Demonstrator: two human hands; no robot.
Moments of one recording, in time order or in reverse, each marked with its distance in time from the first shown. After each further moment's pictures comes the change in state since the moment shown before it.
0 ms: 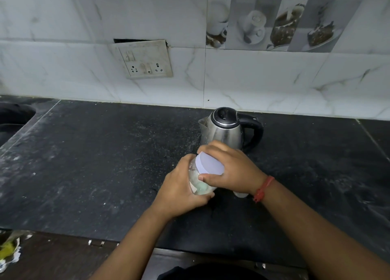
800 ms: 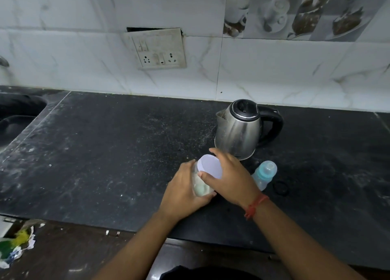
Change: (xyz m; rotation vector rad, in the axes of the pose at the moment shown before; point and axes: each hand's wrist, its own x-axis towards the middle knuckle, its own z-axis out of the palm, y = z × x) left_hand -0.019 -0.070 0.001 0.080 0.040 -0.040; right_hand 0.003 -0.029 0.078 0.113 0.120 0.332
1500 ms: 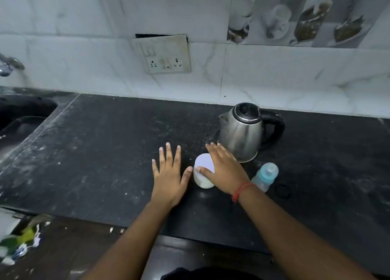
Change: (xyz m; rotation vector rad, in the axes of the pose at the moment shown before) left_hand 0.021 -0.043 -0.013 0.374 0.083 -0.045; right_hand 0.042 0.022 0.031 -0.297 -0.051 -0.135
